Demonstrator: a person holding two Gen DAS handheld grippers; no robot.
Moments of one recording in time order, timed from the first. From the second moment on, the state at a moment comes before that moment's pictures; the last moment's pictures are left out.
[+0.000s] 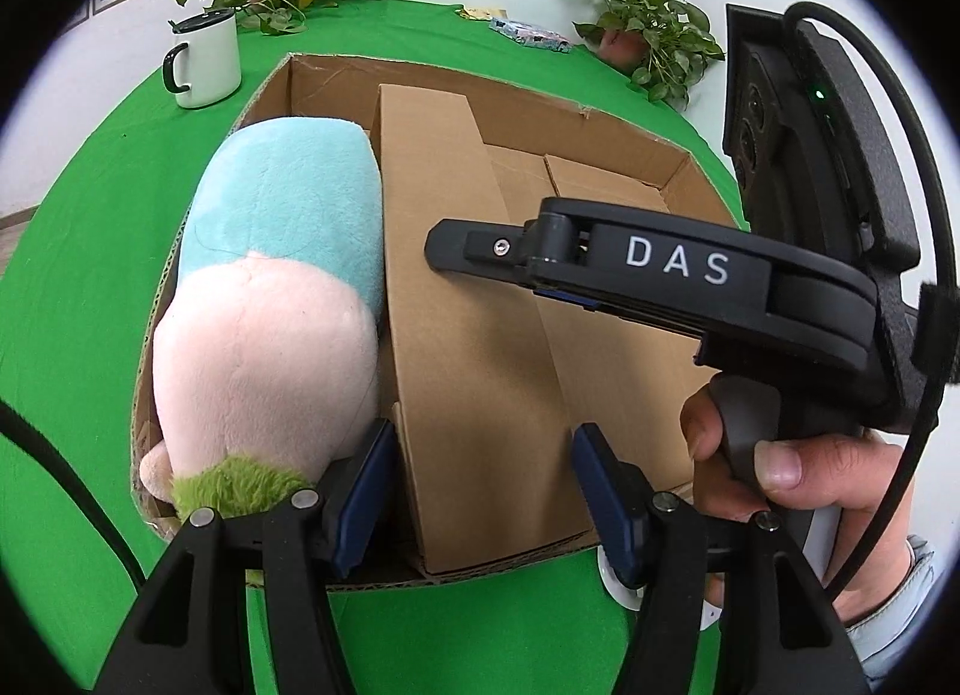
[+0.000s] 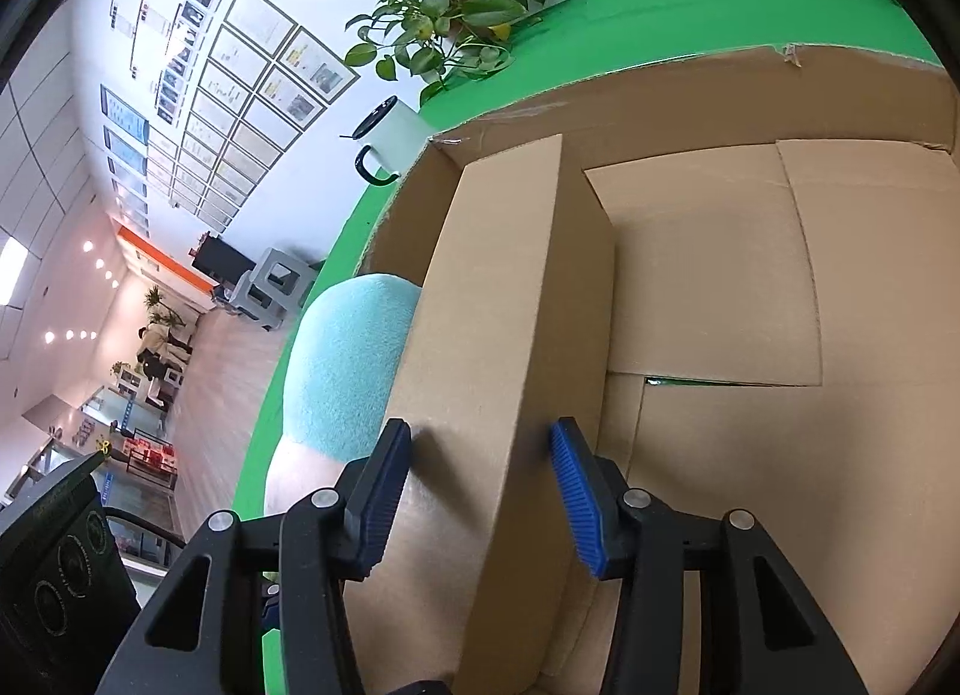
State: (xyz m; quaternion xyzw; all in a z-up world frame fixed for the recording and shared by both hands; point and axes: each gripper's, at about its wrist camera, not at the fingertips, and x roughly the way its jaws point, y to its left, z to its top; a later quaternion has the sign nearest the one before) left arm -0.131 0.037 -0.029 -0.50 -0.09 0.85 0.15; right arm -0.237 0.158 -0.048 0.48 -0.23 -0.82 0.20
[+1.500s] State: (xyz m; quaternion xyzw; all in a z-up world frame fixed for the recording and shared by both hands) left arm 0.031 0.040 0.048 -0.20 0.02 0.98 0.06; right arm 0.069 0.172 0.027 0.29 -0.01 -0.96 -0.07
